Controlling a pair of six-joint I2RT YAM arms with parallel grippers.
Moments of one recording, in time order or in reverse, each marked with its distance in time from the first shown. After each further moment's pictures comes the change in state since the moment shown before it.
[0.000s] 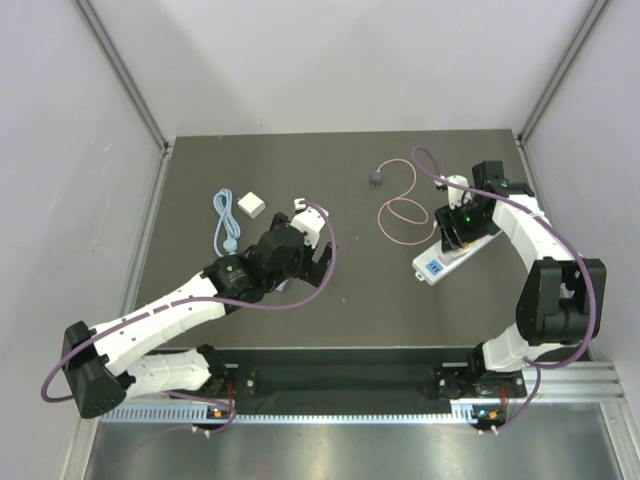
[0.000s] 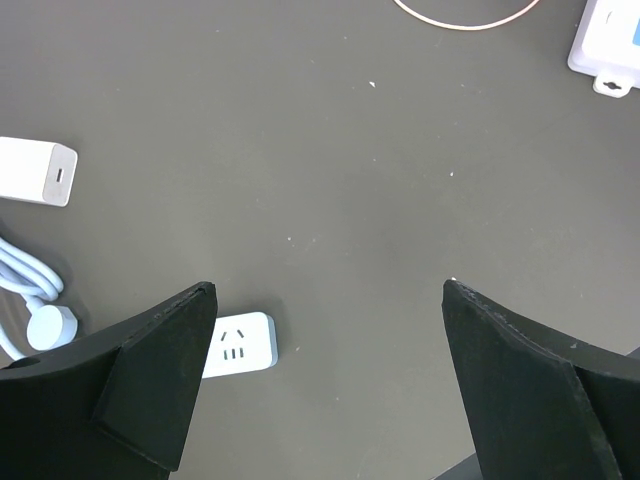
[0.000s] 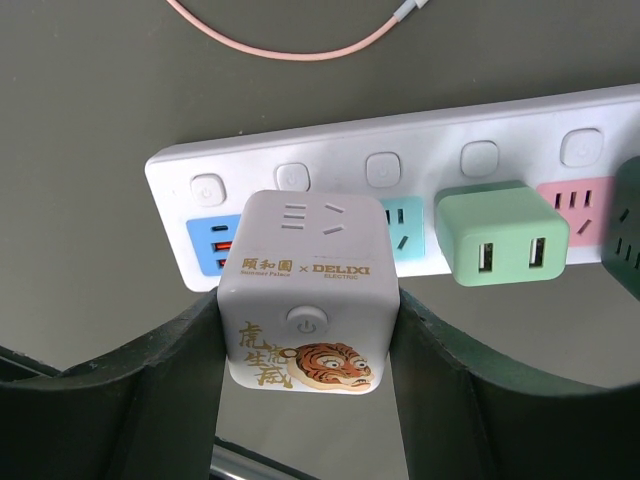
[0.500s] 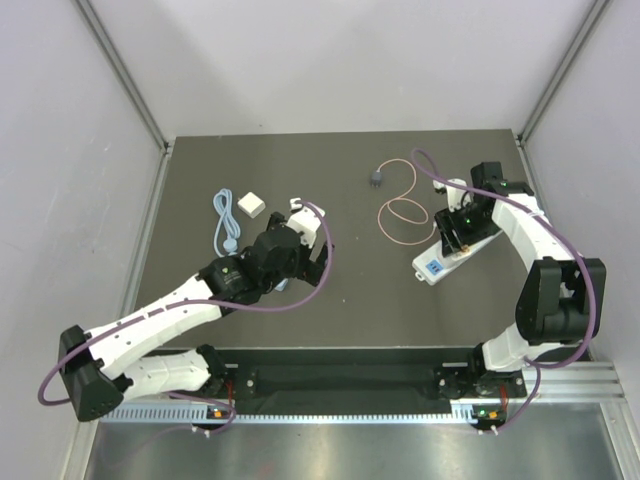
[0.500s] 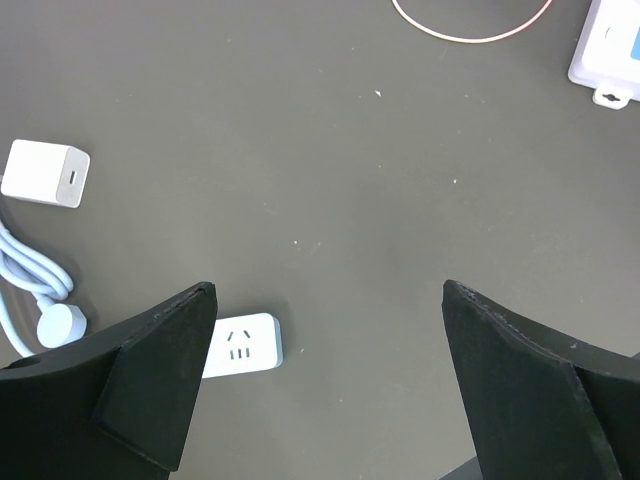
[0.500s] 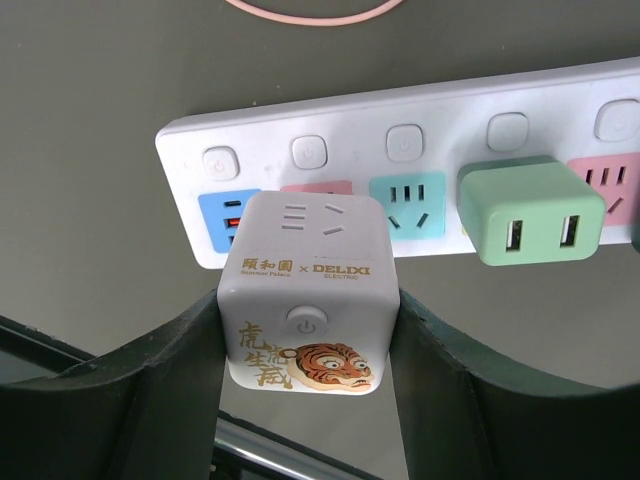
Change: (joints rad) left arm 0.000 -0.025 -0.003 0.000 -0.012 0.001; right arm 0.007 0.002 0.014 -0.068 0.003 0.000
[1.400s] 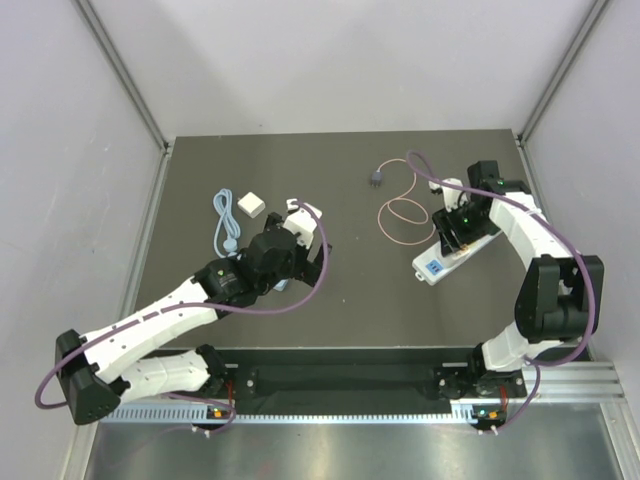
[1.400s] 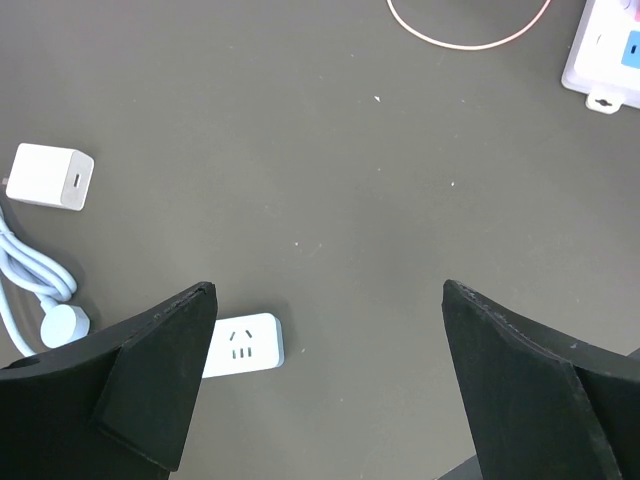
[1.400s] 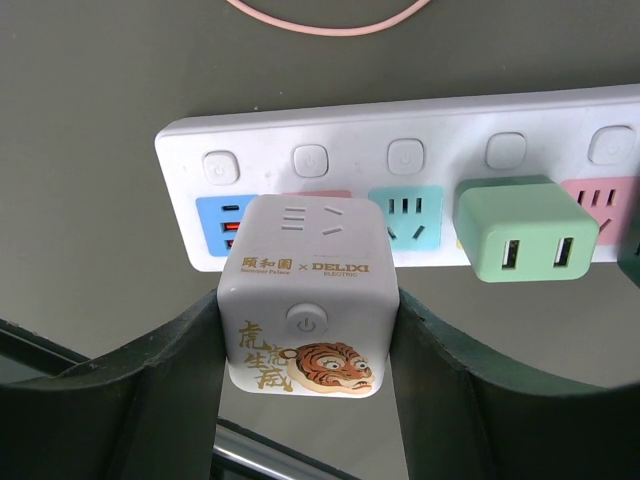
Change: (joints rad) left arm 0.000 -0.027 -0.010 0.000 -0.001 0.005; right arm 0.014 0.016 0.007 0.012 0.013 -0.043
